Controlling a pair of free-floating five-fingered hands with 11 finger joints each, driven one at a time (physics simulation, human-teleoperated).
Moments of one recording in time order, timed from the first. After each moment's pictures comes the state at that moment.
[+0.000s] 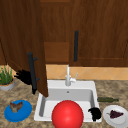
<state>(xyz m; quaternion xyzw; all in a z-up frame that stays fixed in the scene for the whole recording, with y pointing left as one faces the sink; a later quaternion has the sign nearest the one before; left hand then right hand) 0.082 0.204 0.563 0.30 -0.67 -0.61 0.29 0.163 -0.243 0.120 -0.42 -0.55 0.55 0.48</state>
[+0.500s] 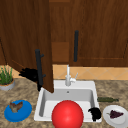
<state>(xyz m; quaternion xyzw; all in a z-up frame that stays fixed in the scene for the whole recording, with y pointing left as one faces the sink) 0.114 0.172 0.563 0.33 -0.65 -0.60 0.32 0.163 -0.243 0.120 -0.42 -0.55 0.55 0.48</state>
